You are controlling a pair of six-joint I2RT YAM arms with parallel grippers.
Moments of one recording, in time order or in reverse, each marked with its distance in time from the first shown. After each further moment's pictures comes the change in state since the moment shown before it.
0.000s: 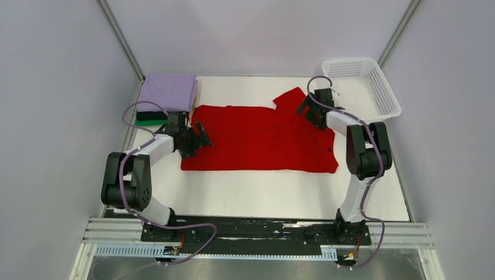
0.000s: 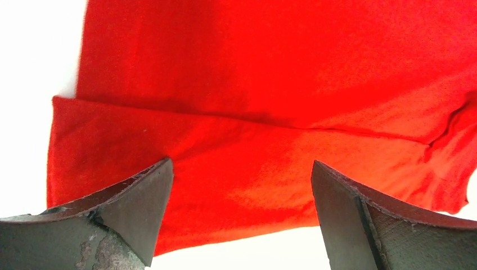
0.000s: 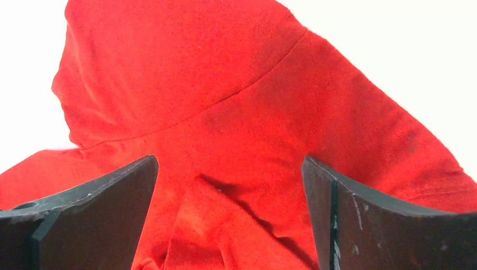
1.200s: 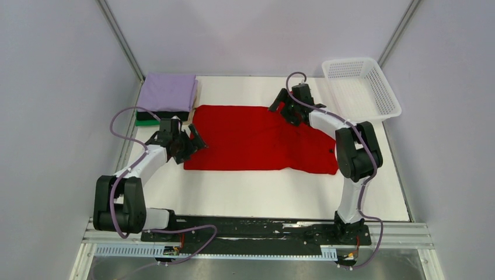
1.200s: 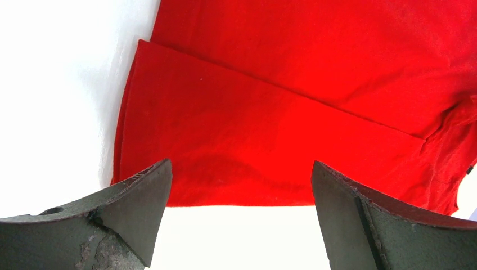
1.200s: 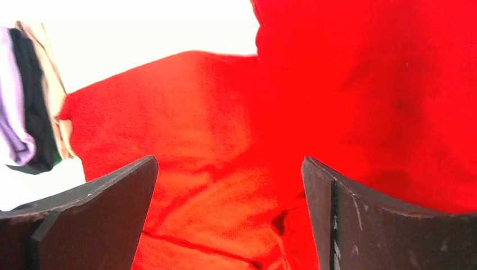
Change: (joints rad) left arm 0.024 -0.209 -0.101 -0.067 -0.056 -0.023; right arm 0.175 0.000 0.065 0.014 -0.192 0.082
